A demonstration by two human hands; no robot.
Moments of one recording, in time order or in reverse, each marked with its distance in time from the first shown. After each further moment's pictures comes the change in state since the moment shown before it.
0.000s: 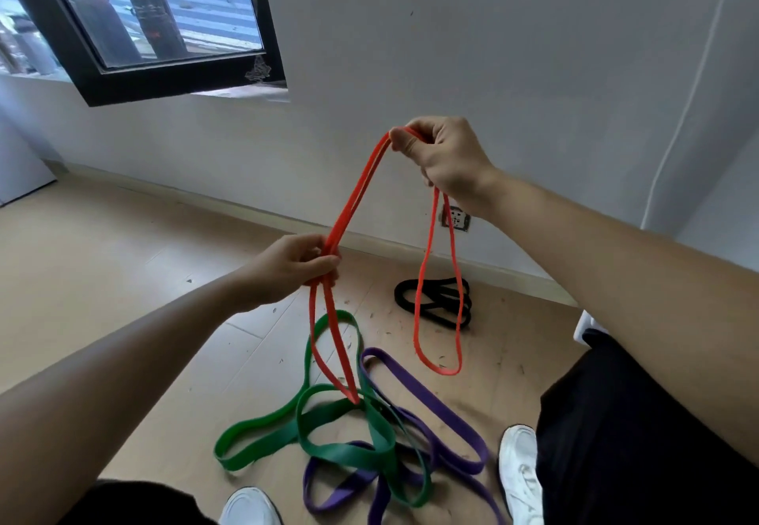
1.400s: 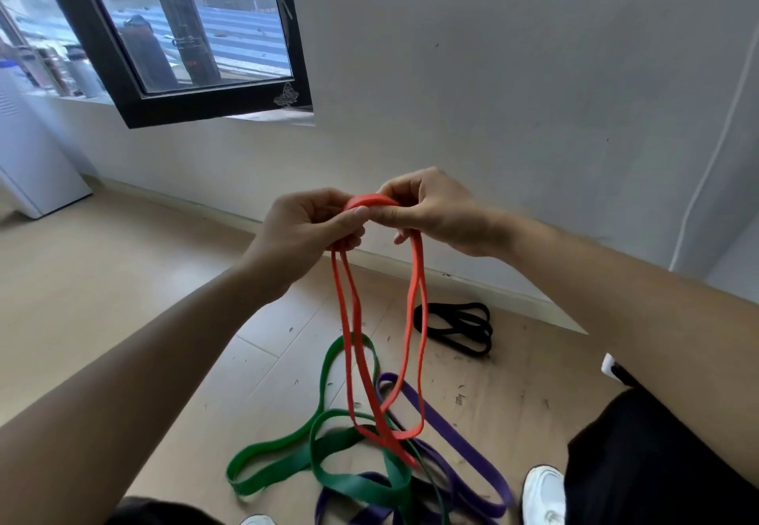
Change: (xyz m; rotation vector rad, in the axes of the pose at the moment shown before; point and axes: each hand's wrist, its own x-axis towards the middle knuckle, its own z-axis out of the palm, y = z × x) left_hand -0.012 0.071 -0.016 -0.216 0.338 0.254; right_hand -0.006 -0.015 0.028 0.039 -0.472 -0.002
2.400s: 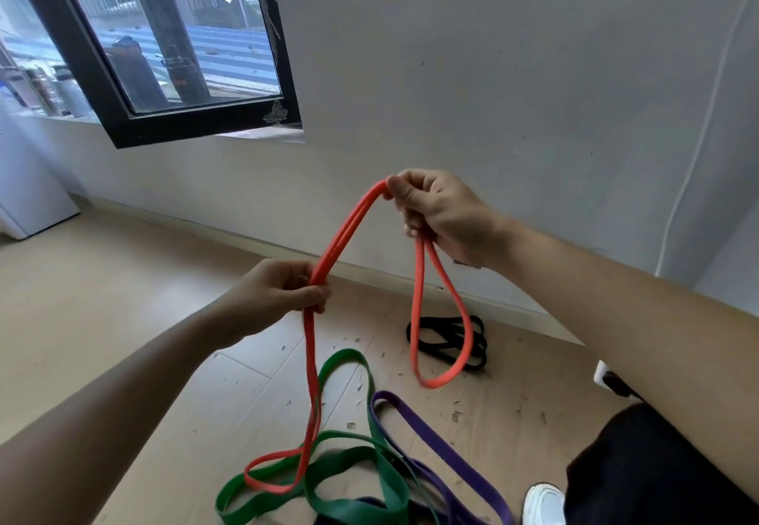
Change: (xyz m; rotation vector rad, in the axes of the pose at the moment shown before) left_hand -0.007 -0.051 -0.029 0.154 -0.252 -0.235; right_hand 0.002 0.007 -0.020 0.386 0.184 0.057
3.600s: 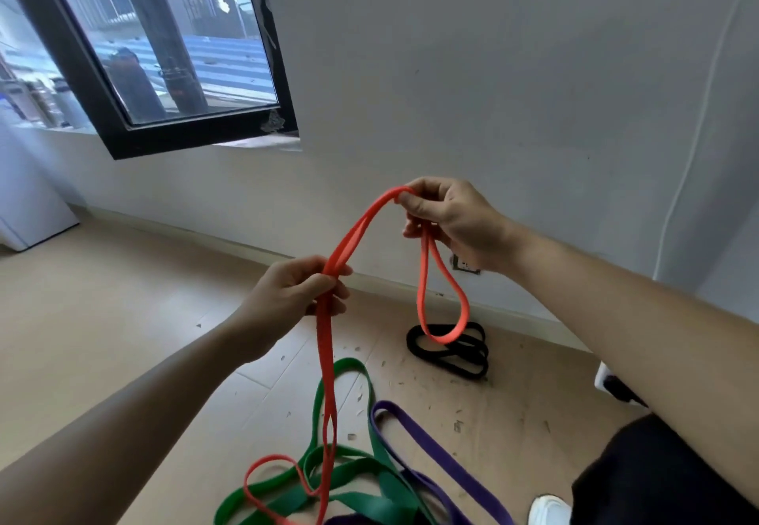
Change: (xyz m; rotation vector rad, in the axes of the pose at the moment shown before) left_hand 0.010 0.015 0.024 -0.201 0.144 0.035; right_hand 0.006 0.012 -0.025 -0.031 0.064 -0.013
